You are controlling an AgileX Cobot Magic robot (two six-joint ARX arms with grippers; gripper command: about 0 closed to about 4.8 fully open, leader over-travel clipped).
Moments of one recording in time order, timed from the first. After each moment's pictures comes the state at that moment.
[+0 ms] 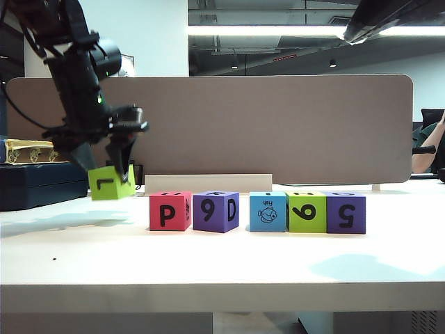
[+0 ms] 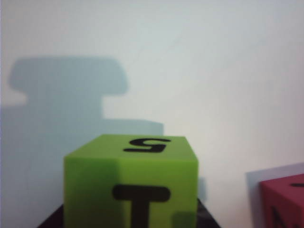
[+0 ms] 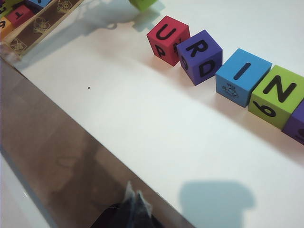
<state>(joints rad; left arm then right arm) -0.23 1.96 1.61 -0.70 0.03 0.03 0.52 0.87 0.85 -0.61 -0.31 0.10</state>
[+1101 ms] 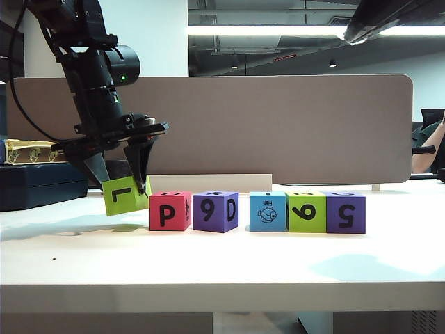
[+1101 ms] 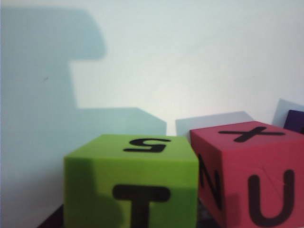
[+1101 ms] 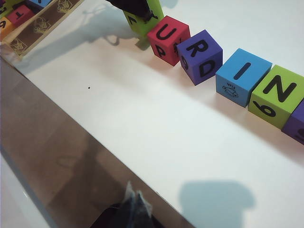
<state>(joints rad) -0.30 1.97 1.61 -0.84 0.11 -0.13 0.52 0.87 0.85 -0.61 -0.31 0.10</state>
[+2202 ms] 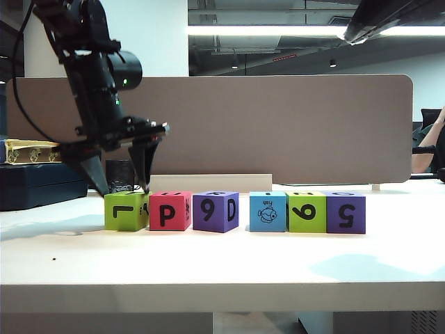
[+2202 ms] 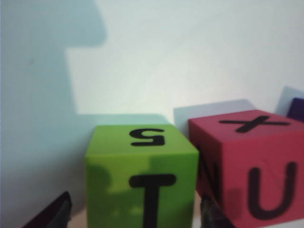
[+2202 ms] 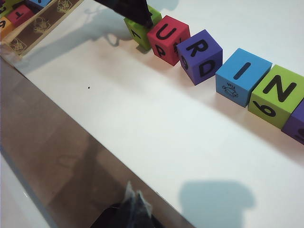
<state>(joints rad) -0.30 2.00 1.66 -0.91 0.13 -0.13 0.52 0.87 0.85 -0.61 -0.31 0.10</state>
